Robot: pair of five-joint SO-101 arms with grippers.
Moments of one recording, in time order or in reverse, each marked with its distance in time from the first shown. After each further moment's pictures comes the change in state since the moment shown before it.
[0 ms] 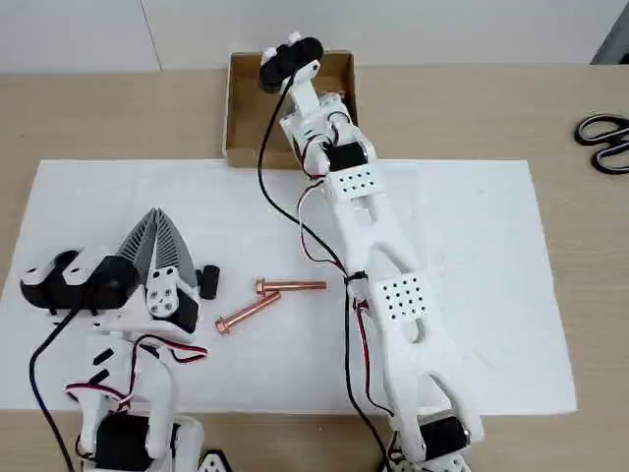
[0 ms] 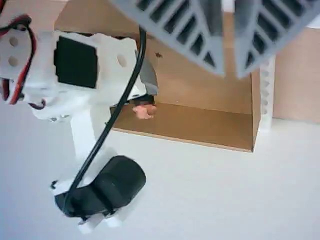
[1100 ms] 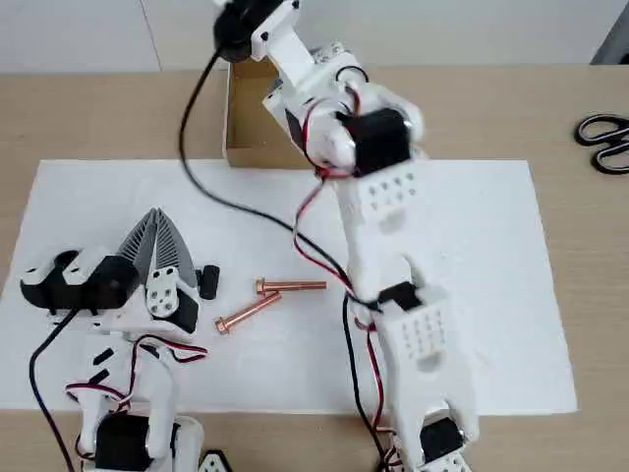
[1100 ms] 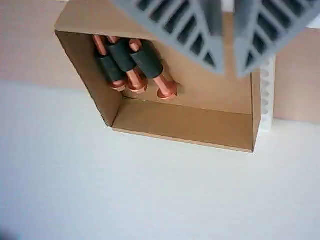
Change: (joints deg) left arm 0.0 0.0 0.0 0.0 0.0; right arm -7.1 -36.7 -18.4 54.0 8.9
